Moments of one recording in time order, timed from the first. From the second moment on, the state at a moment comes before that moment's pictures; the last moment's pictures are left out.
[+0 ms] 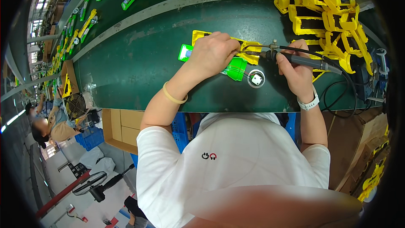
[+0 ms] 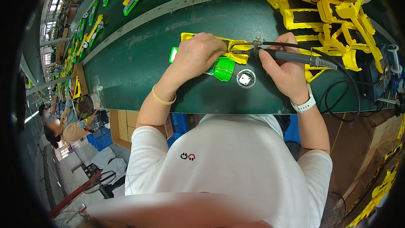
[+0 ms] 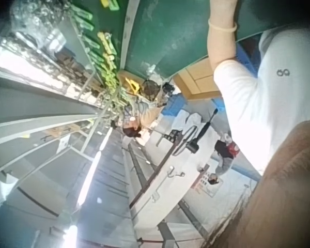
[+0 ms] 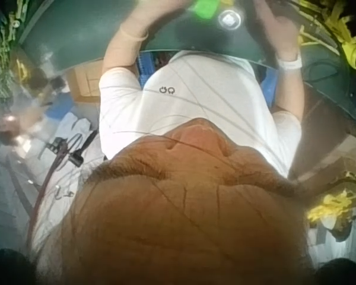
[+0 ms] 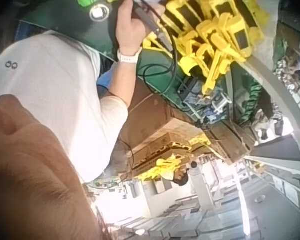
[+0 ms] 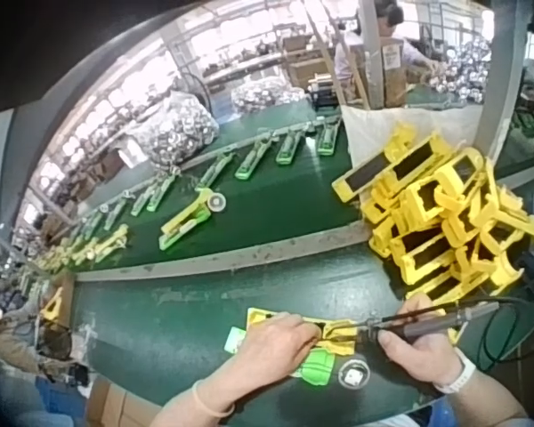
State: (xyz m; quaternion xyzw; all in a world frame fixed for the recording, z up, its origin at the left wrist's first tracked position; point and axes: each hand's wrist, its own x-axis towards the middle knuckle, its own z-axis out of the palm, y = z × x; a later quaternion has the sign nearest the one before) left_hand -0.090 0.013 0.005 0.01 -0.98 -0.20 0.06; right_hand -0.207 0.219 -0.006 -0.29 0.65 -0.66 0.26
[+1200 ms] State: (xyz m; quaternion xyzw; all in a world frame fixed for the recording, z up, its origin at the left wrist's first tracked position) left_hand -0.090 0.019 0.004 0.00 -0.98 -0.20 0.07; right_hand -0.195 0.191 -0.005 -0.21 0.54 -0.77 0.25
